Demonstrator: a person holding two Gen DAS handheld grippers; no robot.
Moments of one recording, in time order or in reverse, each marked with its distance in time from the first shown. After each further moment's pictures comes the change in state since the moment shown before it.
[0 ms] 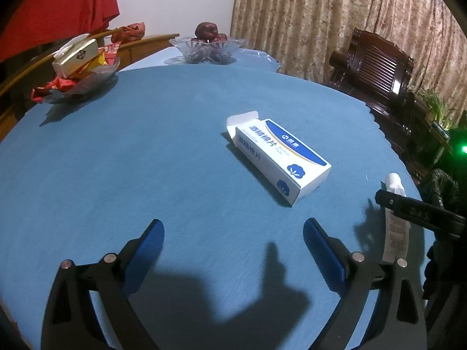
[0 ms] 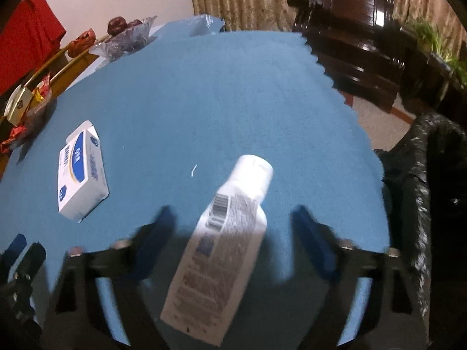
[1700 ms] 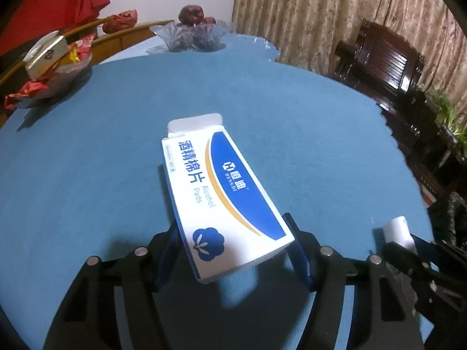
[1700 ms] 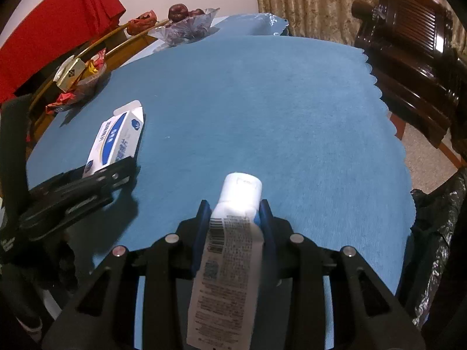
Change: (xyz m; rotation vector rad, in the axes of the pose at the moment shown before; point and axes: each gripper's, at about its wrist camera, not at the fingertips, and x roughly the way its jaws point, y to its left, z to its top) left arm 0.058 -0.049 0.037 -0.030 0.057 0.008; right arm 0.000 -0.004 0.013 -0.219 0.006 0.265
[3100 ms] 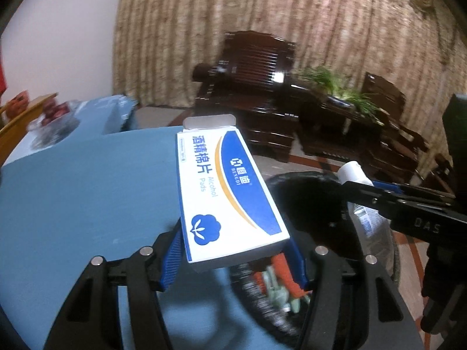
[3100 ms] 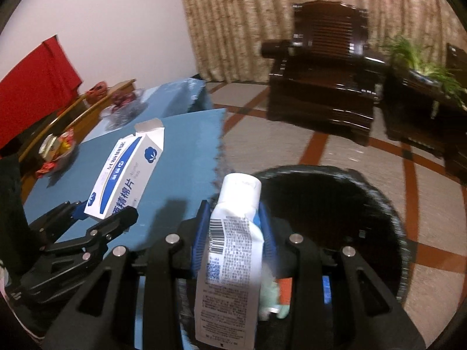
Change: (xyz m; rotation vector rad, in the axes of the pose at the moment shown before) left arm -0.122 -0.251 -0.013 0.376 -0.150 -0.419; right arm -0.229 -0.160 -0.056 0.199 -0.240 -0.199
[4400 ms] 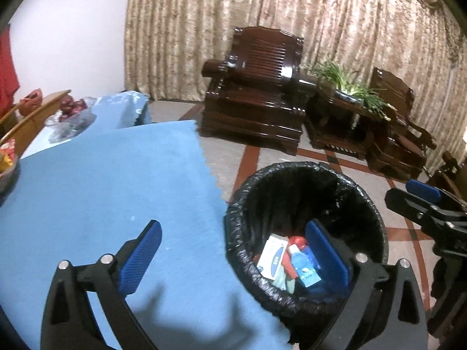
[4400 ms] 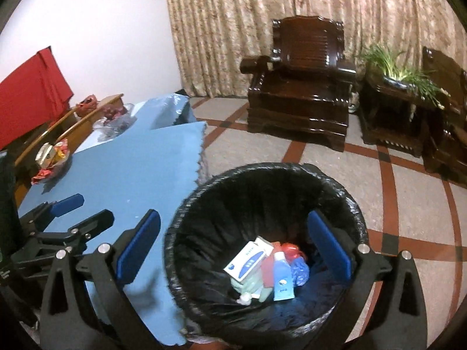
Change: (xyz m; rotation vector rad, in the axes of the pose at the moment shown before) left arm -0.066 -0.004 -0.006 -0.032 0.037 0.098; right arm -0.074 -0.016 -0.026 0.020 -0.084 -0.058
